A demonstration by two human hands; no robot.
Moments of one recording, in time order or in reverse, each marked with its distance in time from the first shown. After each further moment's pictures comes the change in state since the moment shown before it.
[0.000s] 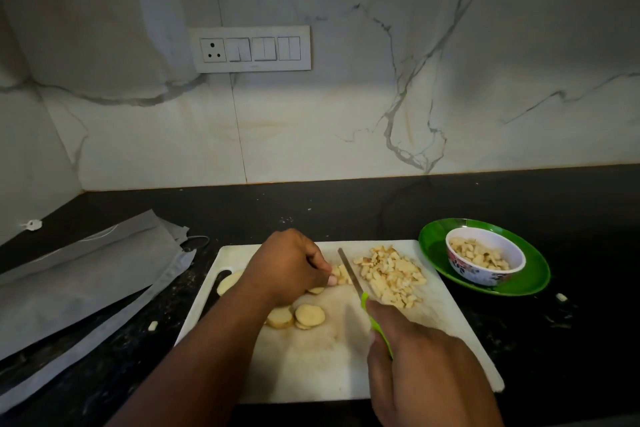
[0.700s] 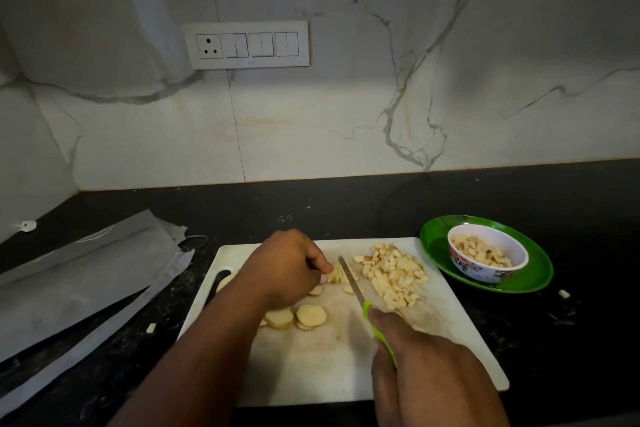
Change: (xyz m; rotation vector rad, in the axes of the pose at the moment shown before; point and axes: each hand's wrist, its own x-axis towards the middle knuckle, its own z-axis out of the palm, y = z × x) left_hand -0.002 -0.001 -0.006 0.082 -0.060 0.032; right_hand -0.001 -0.005 -0.017 0.045 -0.251 0.131
